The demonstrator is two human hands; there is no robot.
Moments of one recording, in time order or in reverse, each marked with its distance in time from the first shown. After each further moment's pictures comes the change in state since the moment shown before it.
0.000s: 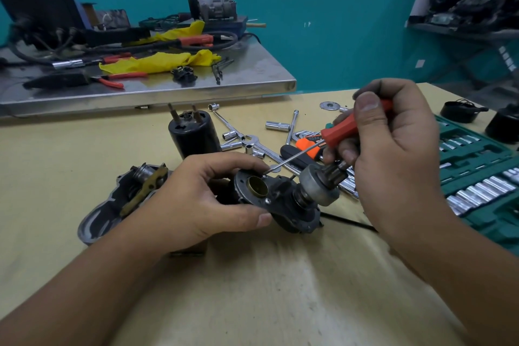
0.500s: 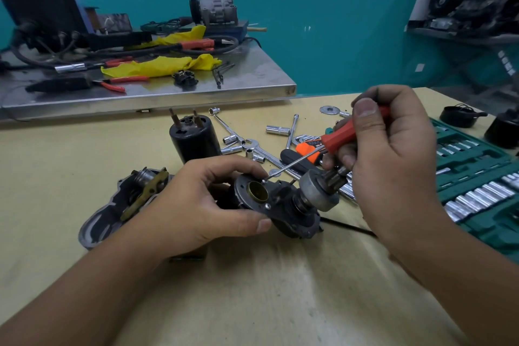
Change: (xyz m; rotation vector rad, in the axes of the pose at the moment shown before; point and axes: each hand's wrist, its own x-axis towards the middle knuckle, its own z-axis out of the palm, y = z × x) left_hand 0.000 -0.001 -0.001 0.002 0.001 -0.040; right_hand 0.000 0.000 0.001 -0.055 0.018 -0.002
